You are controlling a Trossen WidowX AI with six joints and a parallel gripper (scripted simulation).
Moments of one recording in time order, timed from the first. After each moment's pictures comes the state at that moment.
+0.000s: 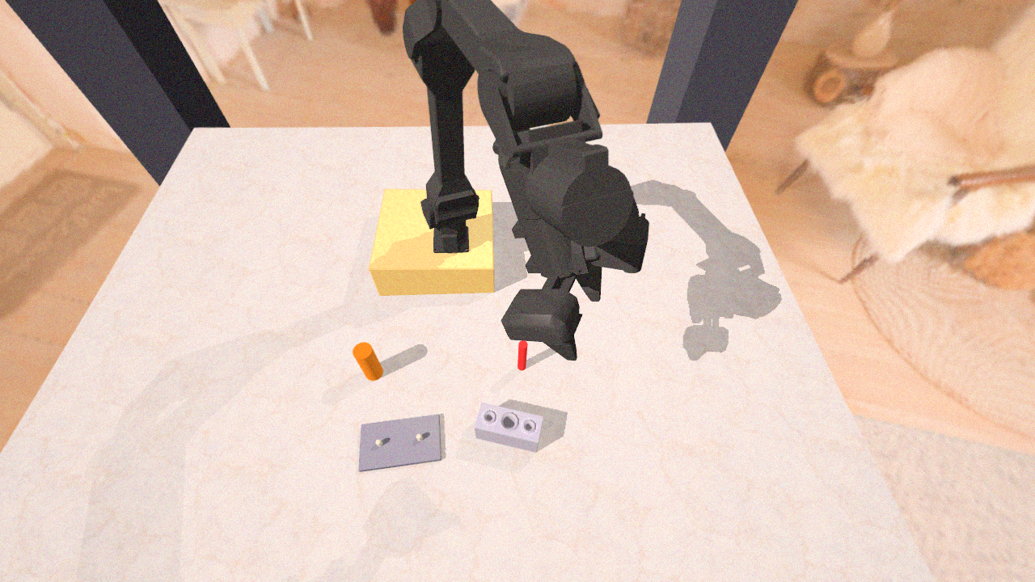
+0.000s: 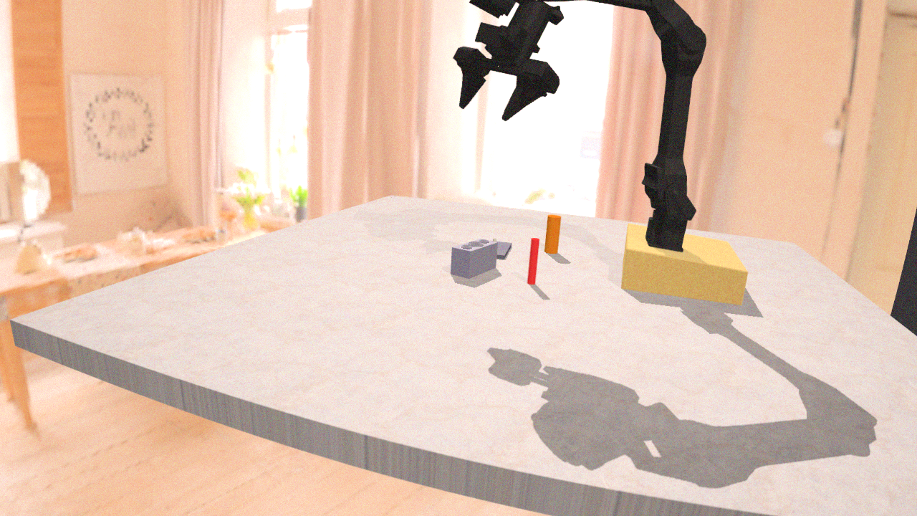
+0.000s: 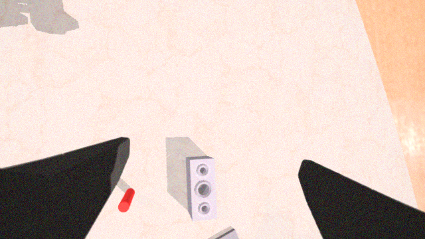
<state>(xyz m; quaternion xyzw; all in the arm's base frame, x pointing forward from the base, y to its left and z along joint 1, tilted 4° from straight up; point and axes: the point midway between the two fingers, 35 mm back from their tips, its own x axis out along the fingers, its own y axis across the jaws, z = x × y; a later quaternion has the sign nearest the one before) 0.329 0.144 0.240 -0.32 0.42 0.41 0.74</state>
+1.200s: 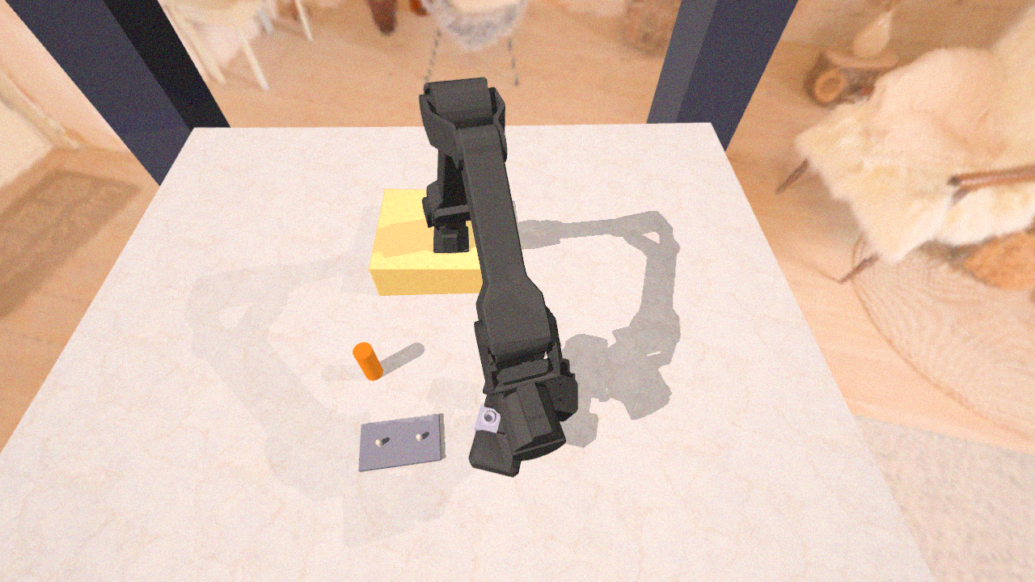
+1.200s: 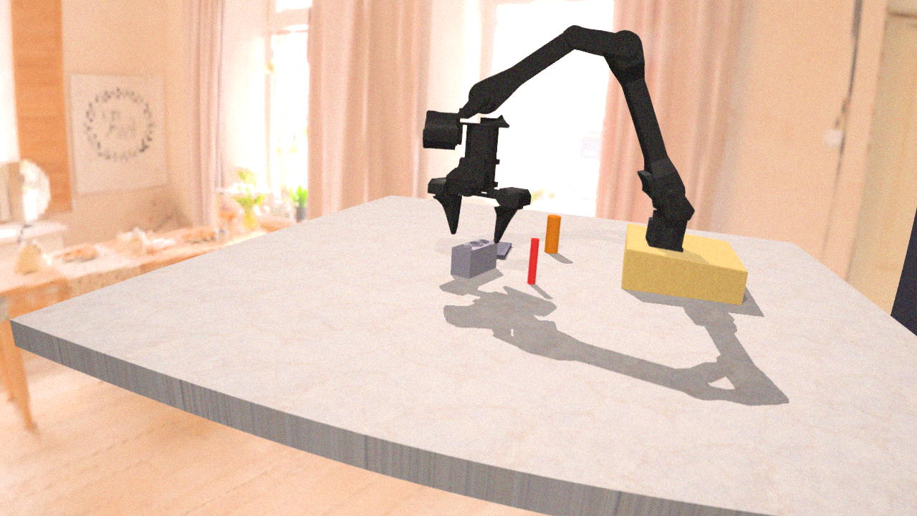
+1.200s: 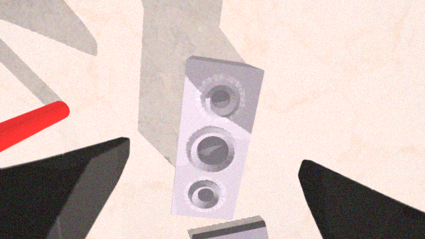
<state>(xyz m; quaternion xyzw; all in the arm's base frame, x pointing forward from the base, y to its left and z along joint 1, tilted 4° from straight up) 0.352 0.083 0.017 -0.40 0.57 0.43 0.58</state>
